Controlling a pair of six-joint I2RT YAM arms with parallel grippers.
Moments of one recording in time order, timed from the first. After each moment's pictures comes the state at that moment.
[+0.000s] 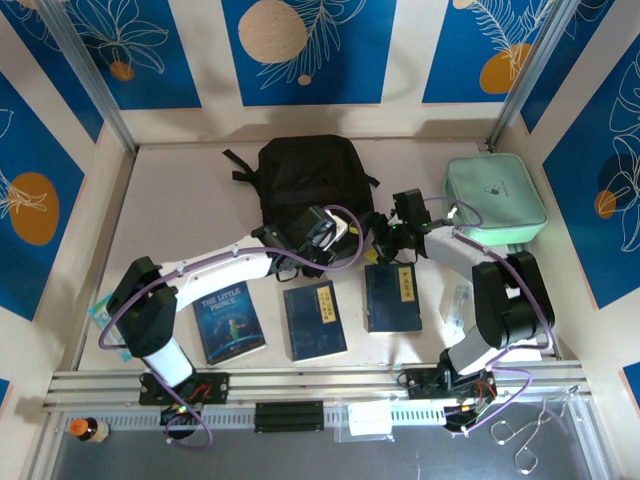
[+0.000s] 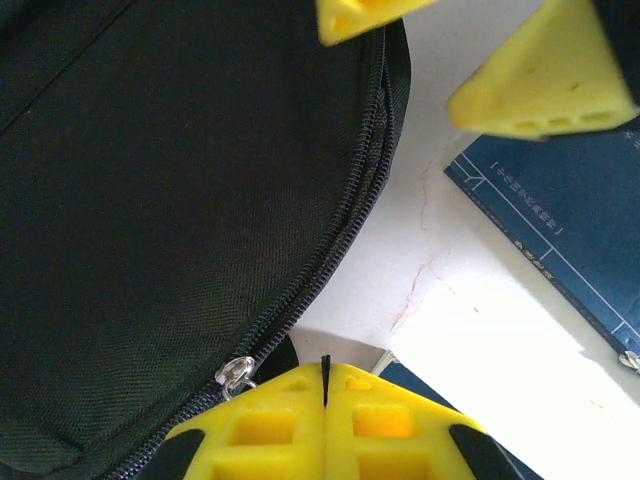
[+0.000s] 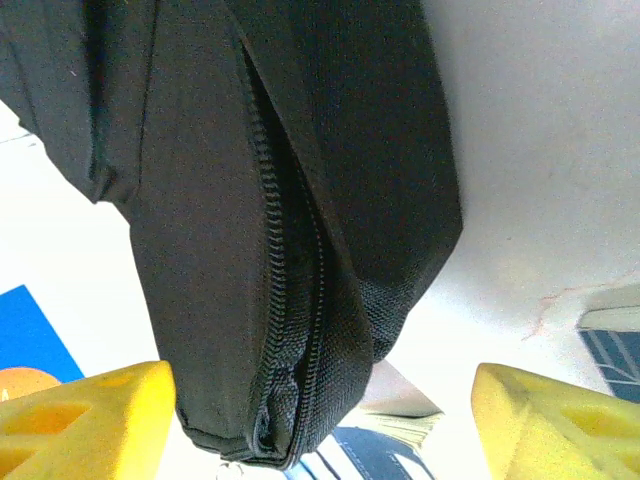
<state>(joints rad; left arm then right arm) -0.91 1.65 1.24 -0.54 -0.11 -0.13 0.31 1.57 0.89 -0.25 -0.52 1.19</state>
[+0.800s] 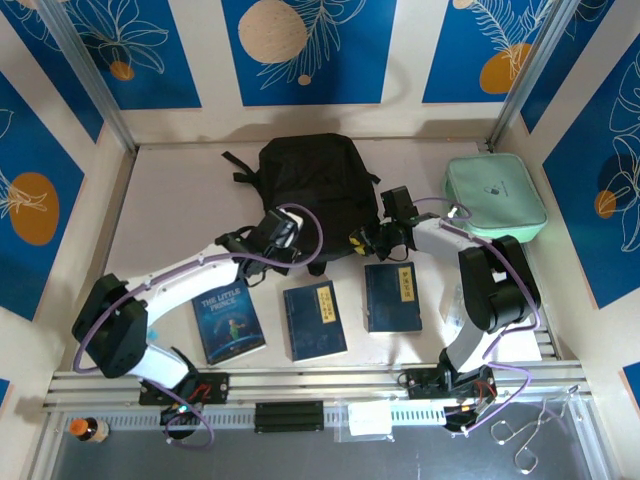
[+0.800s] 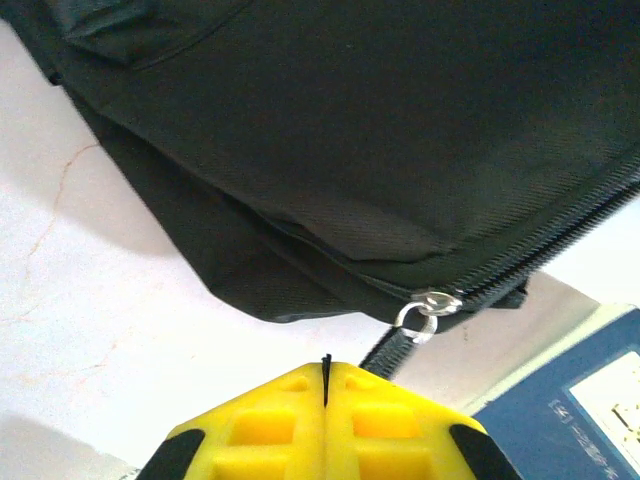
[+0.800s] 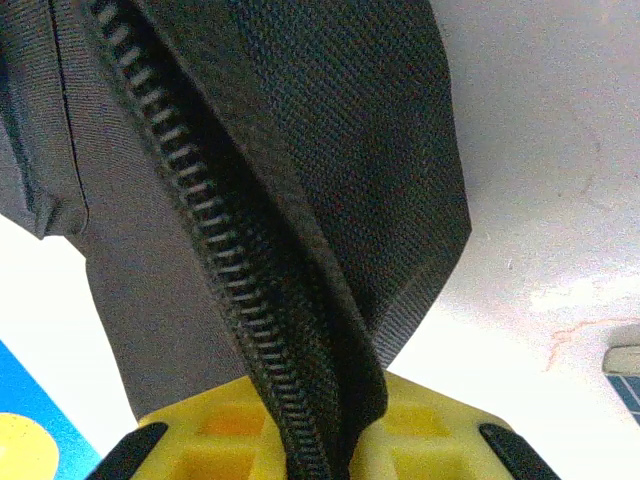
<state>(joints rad) -0.74 1.46 1.00 -0.51 -0.22 -0.20 0.33 1.68 0.97 -0.30 -0.47 1.23</state>
